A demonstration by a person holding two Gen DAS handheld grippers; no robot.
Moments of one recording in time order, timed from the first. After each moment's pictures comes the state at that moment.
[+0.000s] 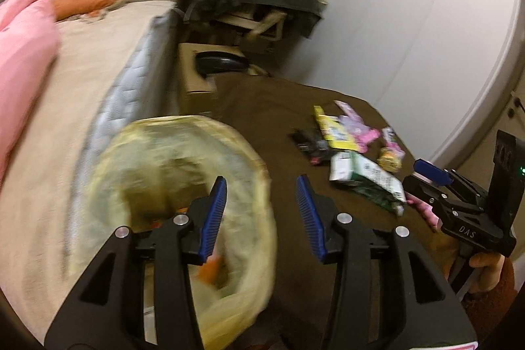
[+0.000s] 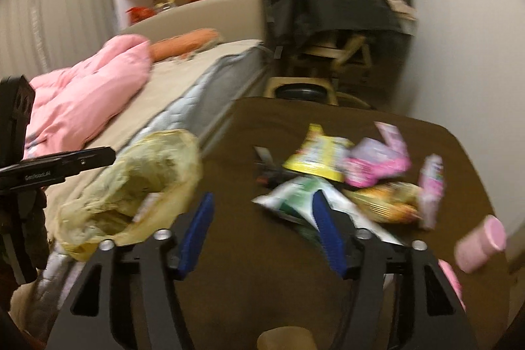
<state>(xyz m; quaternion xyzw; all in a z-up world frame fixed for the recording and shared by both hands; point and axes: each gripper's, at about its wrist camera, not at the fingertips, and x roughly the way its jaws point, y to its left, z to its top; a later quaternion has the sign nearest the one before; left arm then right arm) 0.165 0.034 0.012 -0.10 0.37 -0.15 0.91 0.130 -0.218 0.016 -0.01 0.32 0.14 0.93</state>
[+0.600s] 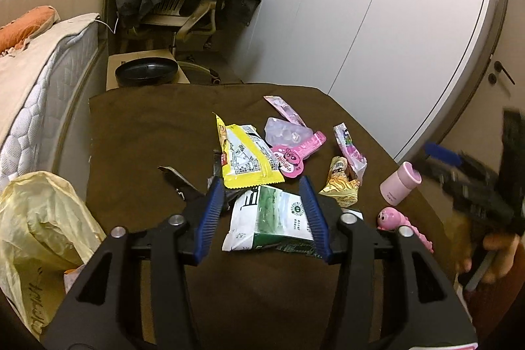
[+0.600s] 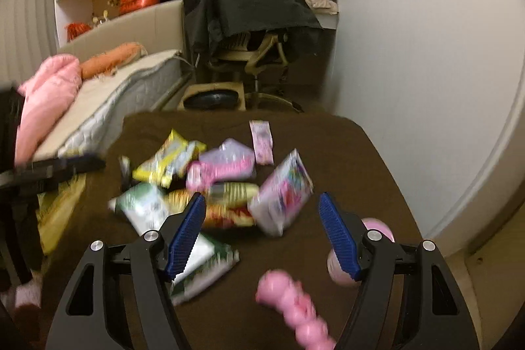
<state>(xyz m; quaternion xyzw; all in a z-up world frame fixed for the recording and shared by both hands) 0.244 -0.112 -0.004 -0.06 0.37 -0.24 0.90 0.182 -0.345 0.025 0.00 0.32 0.05 0.95</state>
